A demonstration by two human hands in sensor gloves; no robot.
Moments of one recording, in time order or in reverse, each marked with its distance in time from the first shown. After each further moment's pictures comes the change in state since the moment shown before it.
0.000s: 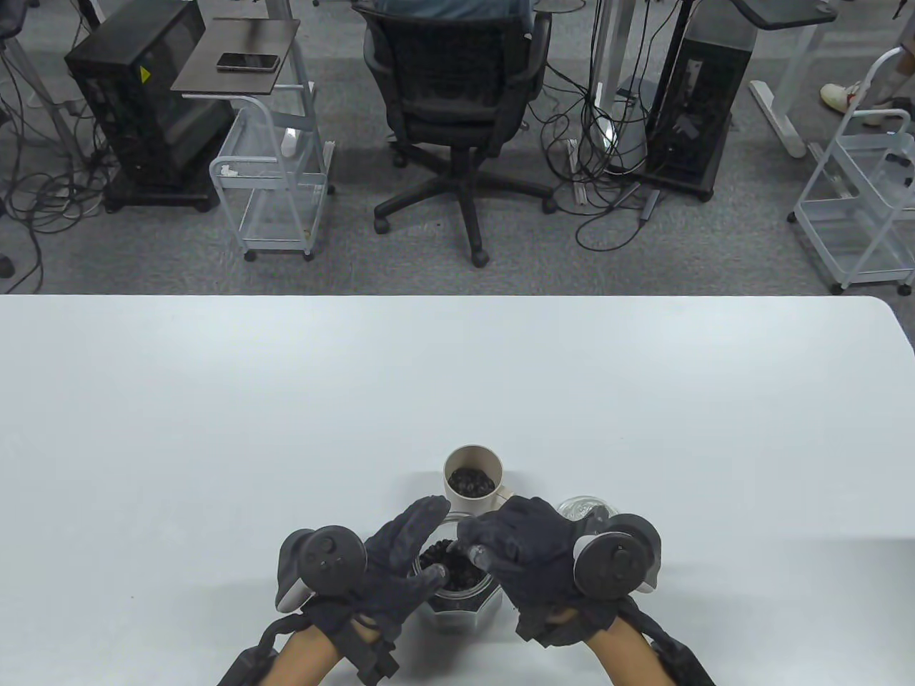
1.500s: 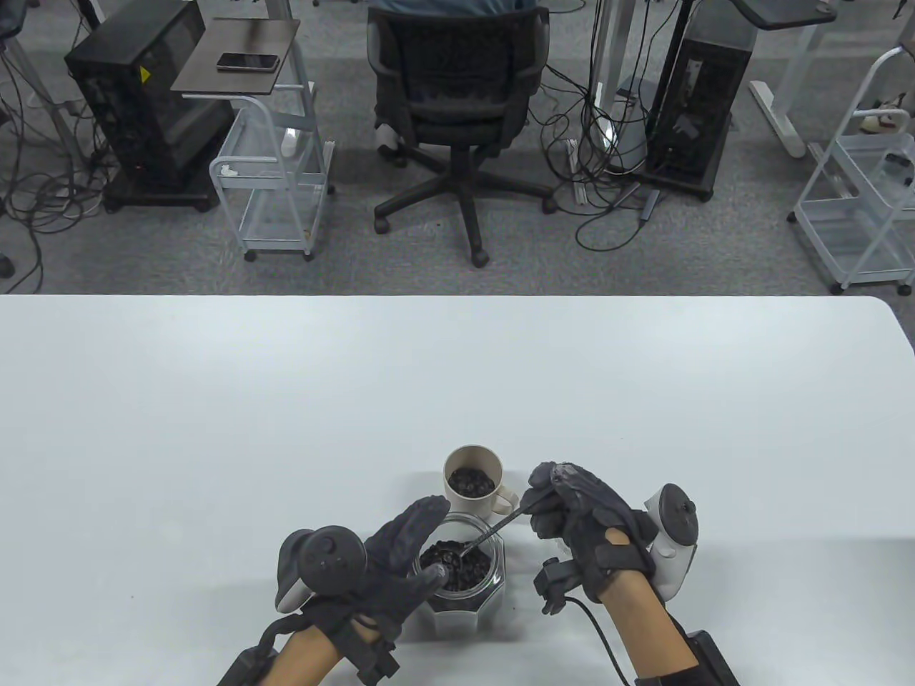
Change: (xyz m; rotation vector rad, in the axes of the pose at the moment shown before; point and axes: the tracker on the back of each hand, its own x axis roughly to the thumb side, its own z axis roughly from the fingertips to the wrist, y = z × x) left_hand 0.000 0.000 0.000 0.002 0.003 -0.003; right_hand -0.106 -0.009 0.052 -0.421 0.904 -0.889
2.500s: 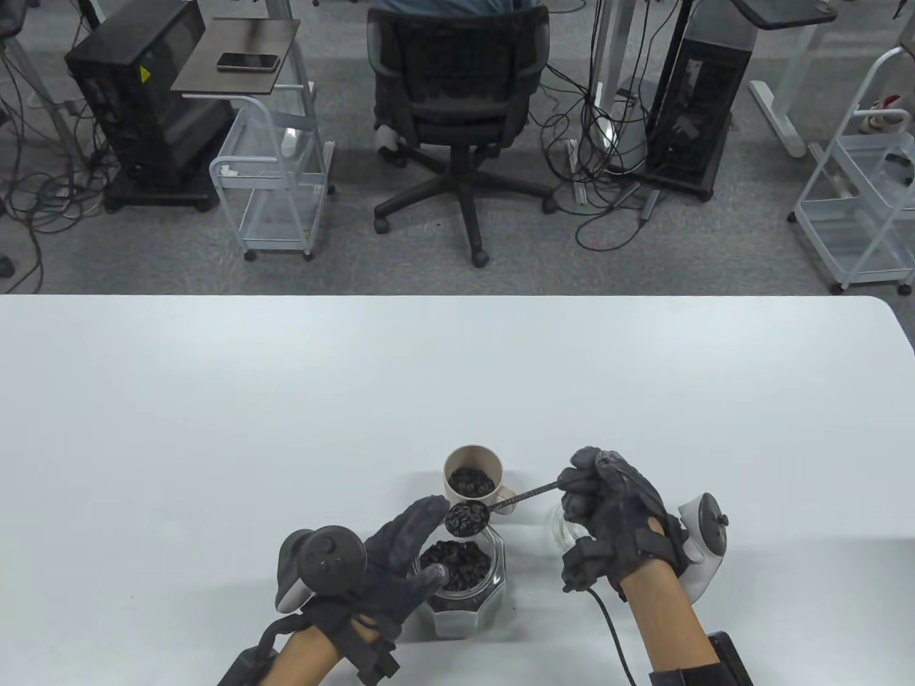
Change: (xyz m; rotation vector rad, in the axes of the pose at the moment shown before) left_hand 0.000 0.000 0.000 0.000 0.001 0.003; right_hand 0.012 -0.030 0.005 -0.158 0.001 -0.208
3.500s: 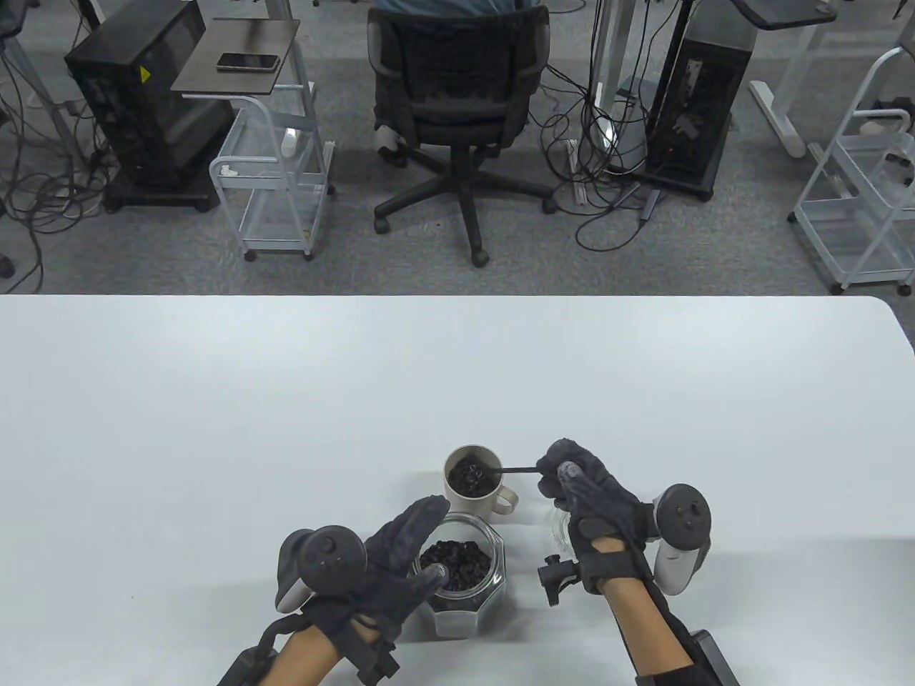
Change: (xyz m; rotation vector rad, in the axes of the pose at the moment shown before) left_hand 0.000 0.000 0.000 -0.002 0.002 0.001; right_hand 0.004 0.036 0.003 0.160 -0.440 0.642
